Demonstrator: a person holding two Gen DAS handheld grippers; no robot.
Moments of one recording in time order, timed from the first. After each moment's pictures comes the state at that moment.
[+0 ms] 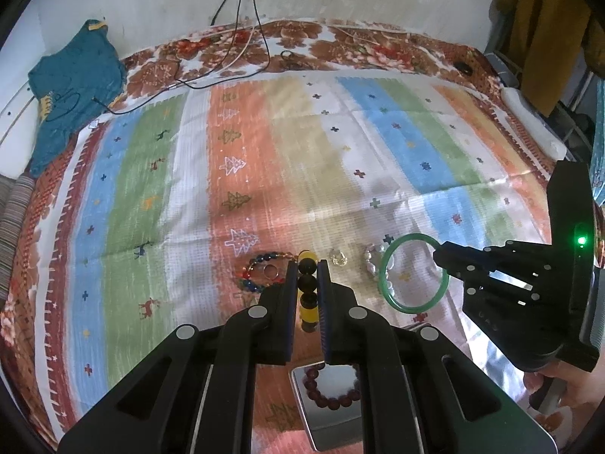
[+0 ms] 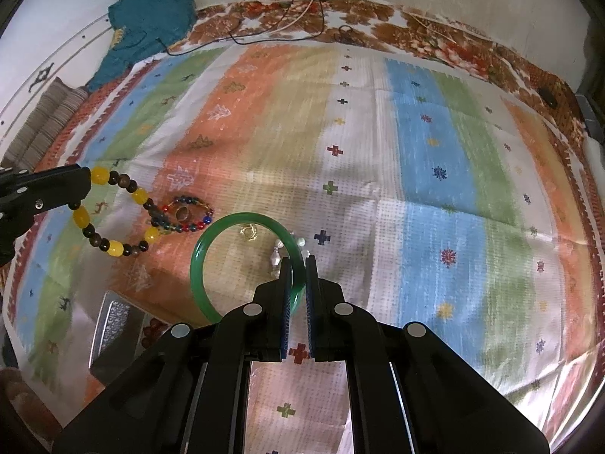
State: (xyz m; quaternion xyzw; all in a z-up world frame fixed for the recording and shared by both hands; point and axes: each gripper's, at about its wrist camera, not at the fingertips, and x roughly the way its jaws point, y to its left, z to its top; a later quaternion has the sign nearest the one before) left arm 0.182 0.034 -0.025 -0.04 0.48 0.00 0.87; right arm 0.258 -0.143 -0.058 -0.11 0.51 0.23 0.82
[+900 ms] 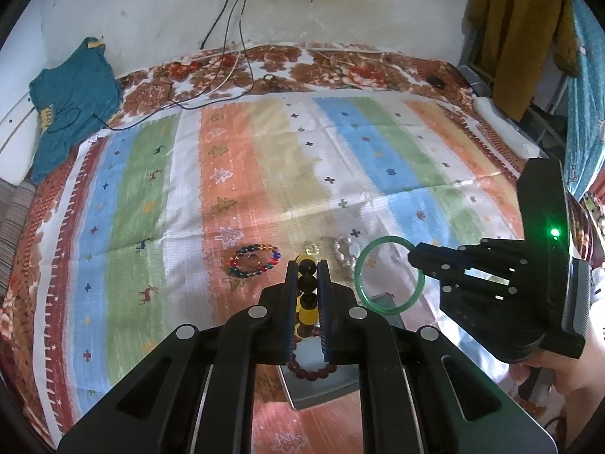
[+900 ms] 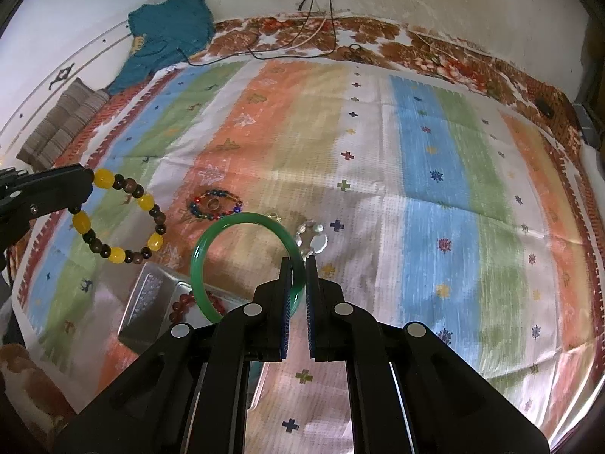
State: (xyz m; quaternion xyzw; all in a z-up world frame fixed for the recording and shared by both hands) left arm 0.123 0.018 0.004 -0.04 0.44 -0.03 0.89; right arm 0.213 -0.153 -0.031 -0.11 0.48 0.25 0.83
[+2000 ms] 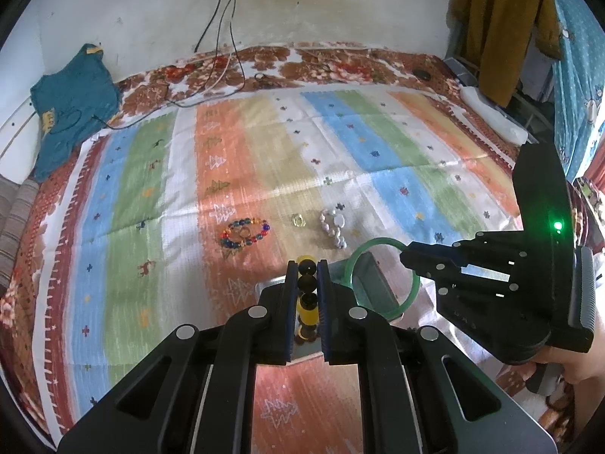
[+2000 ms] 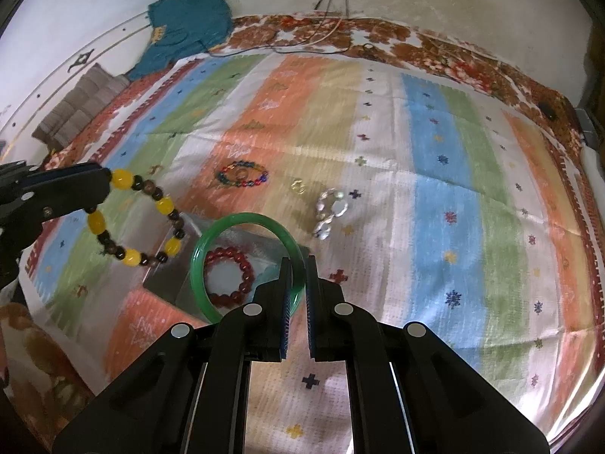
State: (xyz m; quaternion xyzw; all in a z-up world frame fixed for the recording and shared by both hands) left arm 0.077 0.000 -0.003 -0.03 0.45 -0.04 0.89; right arm 0.159 -0.154 -0.031 -0.13 0.48 0.28 0.82
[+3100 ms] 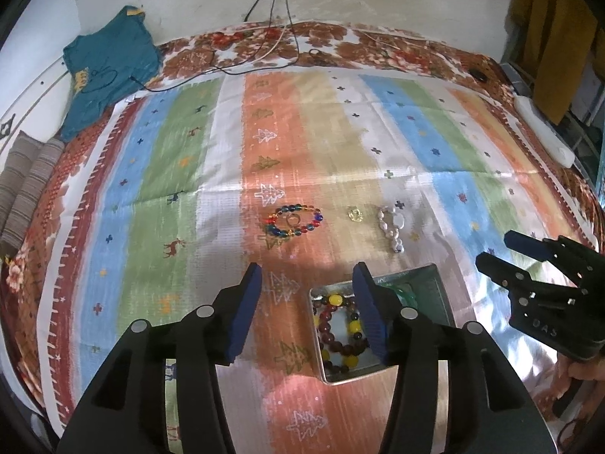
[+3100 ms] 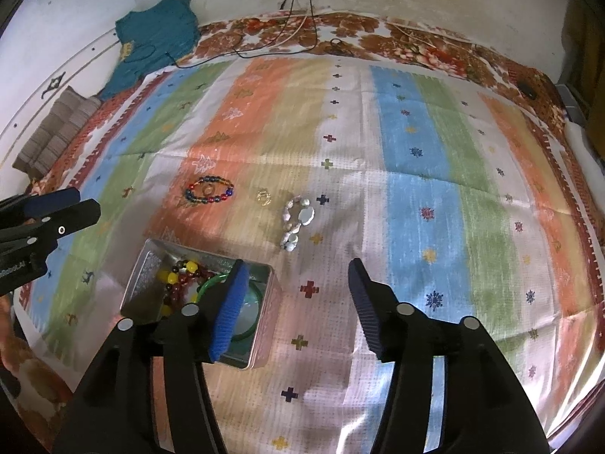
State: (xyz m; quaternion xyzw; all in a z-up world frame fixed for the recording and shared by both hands) left arm 0.107 0.039 -0.028 -0.06 0.48 0.05 0.88; right arm 0.192 -0.173 -0.032 -0.09 0.49 0.22 0.84
